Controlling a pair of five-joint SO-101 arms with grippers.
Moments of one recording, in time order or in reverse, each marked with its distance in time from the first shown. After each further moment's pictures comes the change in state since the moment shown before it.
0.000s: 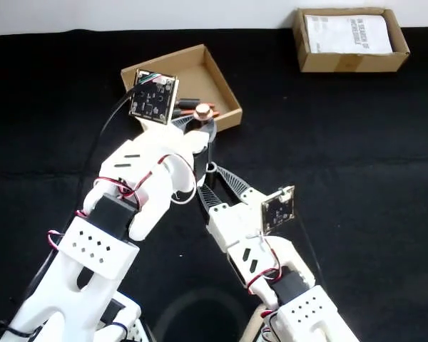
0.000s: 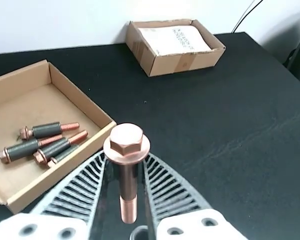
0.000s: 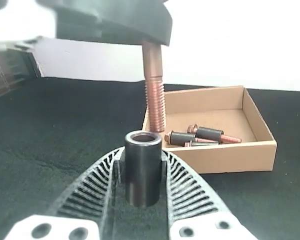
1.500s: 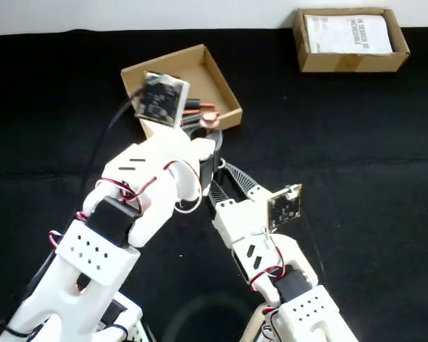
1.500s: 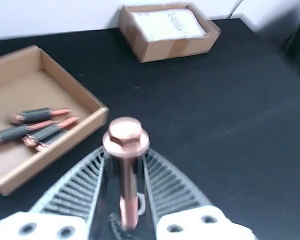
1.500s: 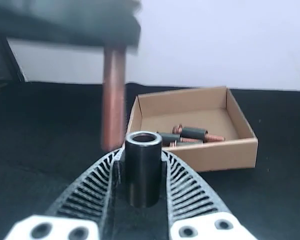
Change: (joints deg) left arm 3.7 0.0 -4.3 7.6 0.2; right arm 3.0 0.0 0.0 0.0 0.0
